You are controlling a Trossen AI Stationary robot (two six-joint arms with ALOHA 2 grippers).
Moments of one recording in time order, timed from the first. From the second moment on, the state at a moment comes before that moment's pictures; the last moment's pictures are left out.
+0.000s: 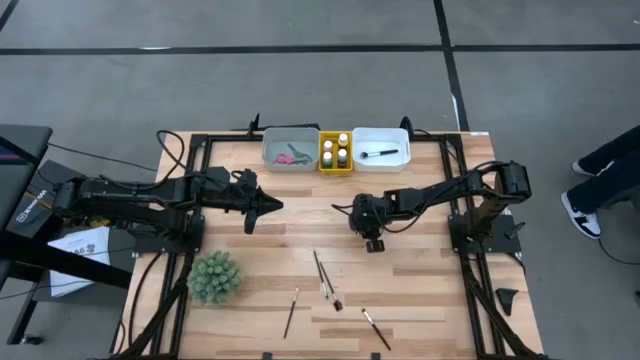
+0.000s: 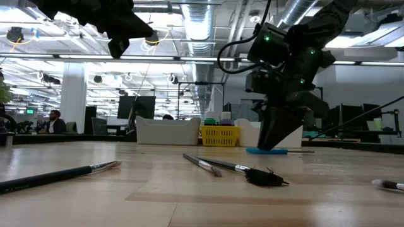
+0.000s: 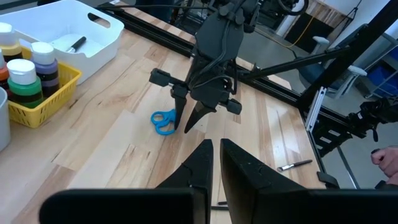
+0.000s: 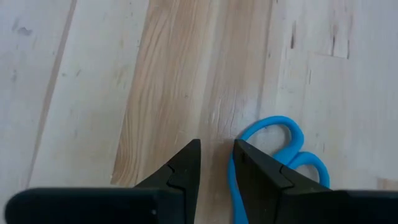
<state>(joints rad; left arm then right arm) 0.08 0.89 0.59 -0.03 0.04 -0.38 -0.05 1.68 0.79 -0.20 -0.06 -0.22</state>
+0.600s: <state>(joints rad) 0.08 0.89 0.59 -0.03 0.04 -0.38 -0.05 1.67 0.80 -0.24 -0.02 -0.17</state>
